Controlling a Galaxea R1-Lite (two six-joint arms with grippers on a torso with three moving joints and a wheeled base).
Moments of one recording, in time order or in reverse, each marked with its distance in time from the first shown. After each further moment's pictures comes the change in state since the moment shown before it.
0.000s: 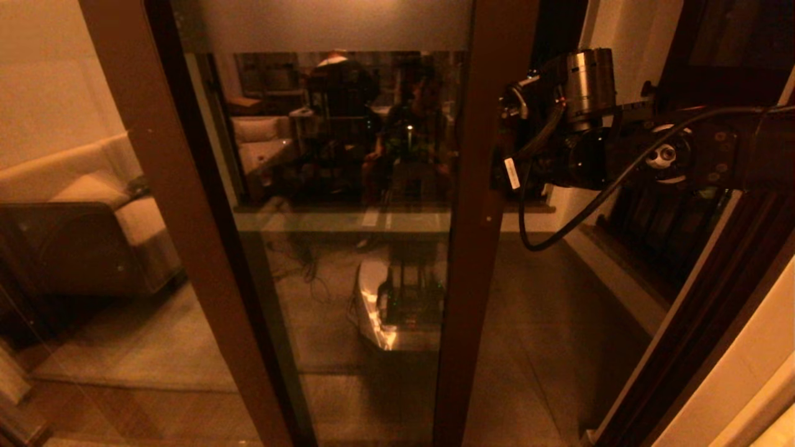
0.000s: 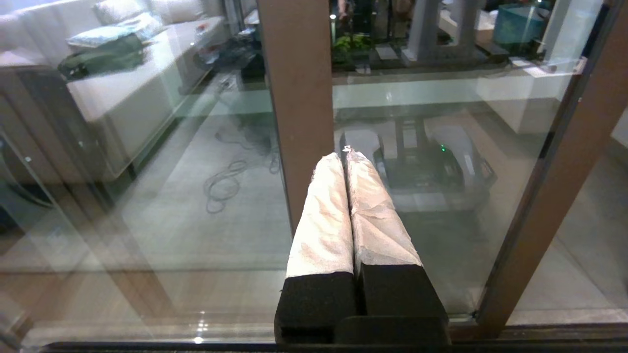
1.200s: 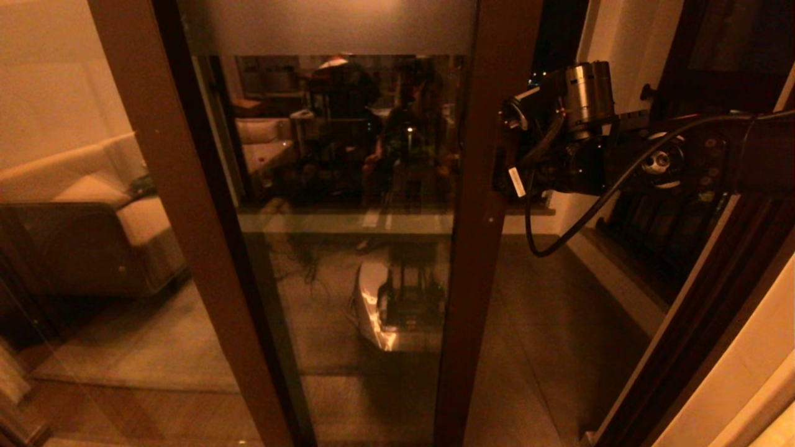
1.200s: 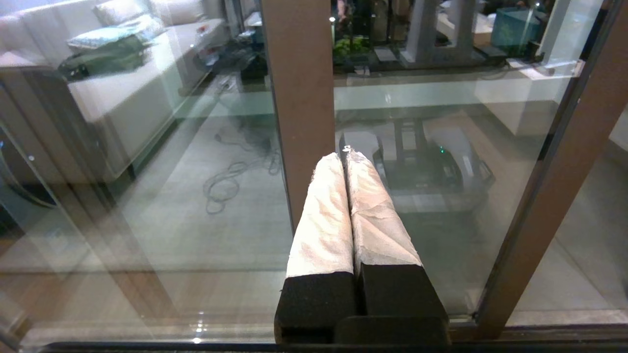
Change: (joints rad) left arm 0.000 0.000 0.000 0.000 0.000 0.000; right arm -0.087 0.012 0.030 -0.002 -0.005 -0.066
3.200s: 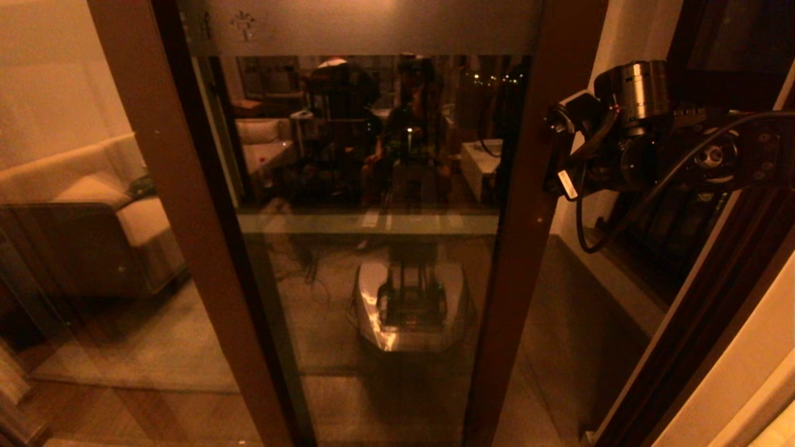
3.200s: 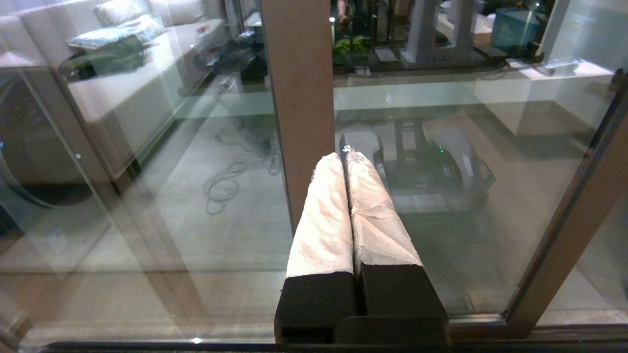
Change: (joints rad) left arm 0.000 0.000 0.000 0.000 0.000 0.000; right arm -0.135 -0.062 0.089 0.000 -0.007 -0.114
